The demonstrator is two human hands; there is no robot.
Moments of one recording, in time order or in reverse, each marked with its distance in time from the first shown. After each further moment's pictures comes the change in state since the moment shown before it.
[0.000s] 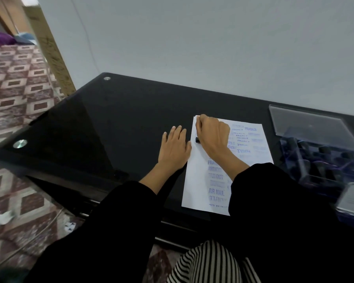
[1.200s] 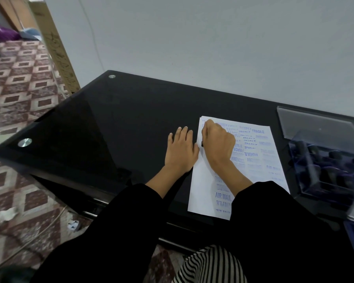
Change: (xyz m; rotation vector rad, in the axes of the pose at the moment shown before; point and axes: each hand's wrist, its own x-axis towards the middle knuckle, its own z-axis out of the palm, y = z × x) left_hand -0.001 0.002 -0.001 -0.003 0.002 -0.003; right_hand -0.018 -0.010 0.013 -0.006 0.205 0.022
